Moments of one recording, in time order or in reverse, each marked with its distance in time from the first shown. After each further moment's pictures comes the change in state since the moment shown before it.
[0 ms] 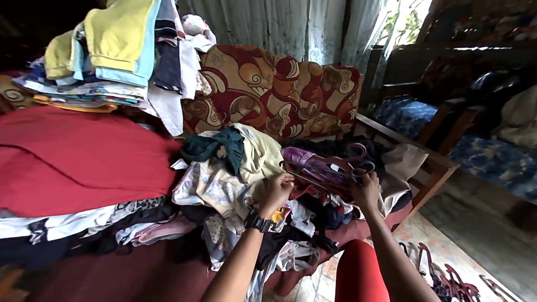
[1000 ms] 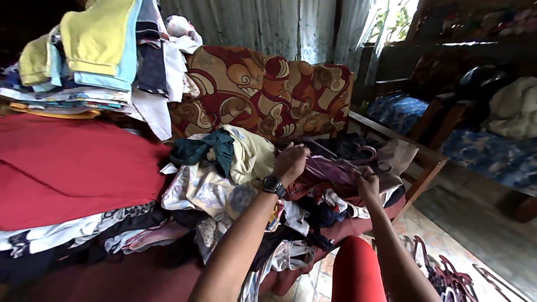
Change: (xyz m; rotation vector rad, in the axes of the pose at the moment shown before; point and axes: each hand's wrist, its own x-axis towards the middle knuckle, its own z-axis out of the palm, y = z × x) left_hand 0.073 0.039 0.028 0.511 0.259 0.774; right_hand 0.003 0.010 -0.020 0.669 -0.021 0.068
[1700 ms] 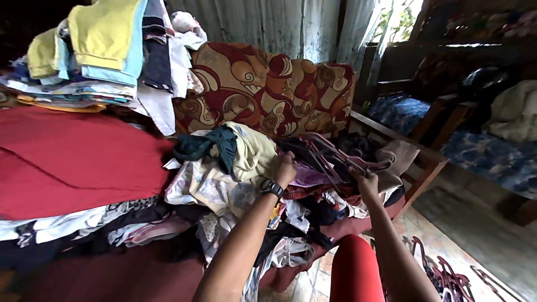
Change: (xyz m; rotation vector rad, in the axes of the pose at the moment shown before) left_hand -0.010 -0.006 -0.002 -0.048 -0.398 -0.758; right_hand 0.009 0.007 0.004 0.049 0.034 0.164
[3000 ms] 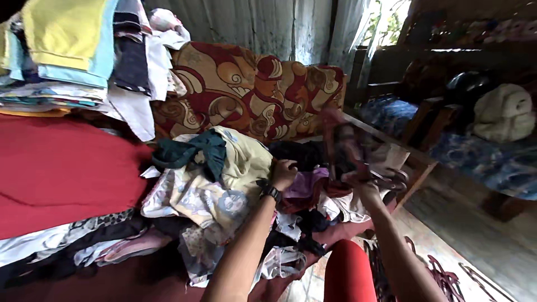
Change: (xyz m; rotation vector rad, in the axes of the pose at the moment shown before) left_hand 0.024 -0.006 0.041 -0.211 -0.088 0.073; right_hand -0.010 -0.024 -0.024 0.075 -0.104 -0.136
